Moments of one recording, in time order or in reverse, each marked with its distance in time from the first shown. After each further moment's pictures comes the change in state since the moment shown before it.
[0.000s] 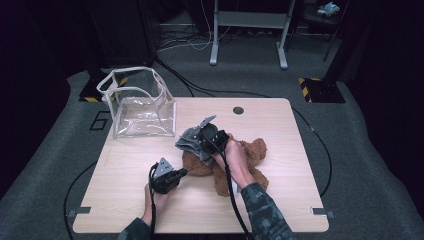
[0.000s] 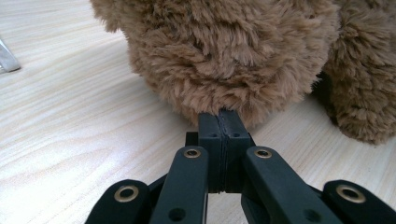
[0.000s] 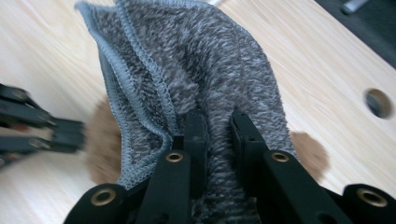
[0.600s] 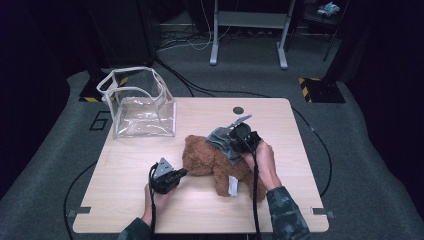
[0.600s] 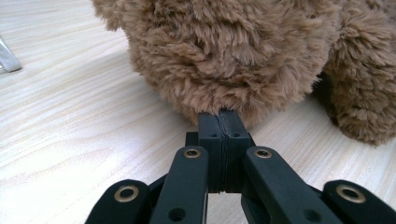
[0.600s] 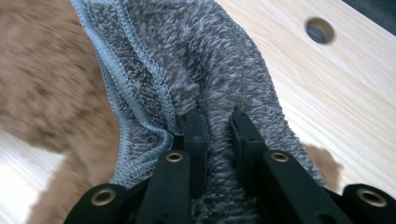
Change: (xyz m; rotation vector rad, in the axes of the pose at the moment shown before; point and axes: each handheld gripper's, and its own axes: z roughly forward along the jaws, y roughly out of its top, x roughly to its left) left arm 0.000 0.000 0.000 -0.002 -0.002 -0.010; right arm -0.063 -0.060 -0.022 0.047 -0.054 0.168
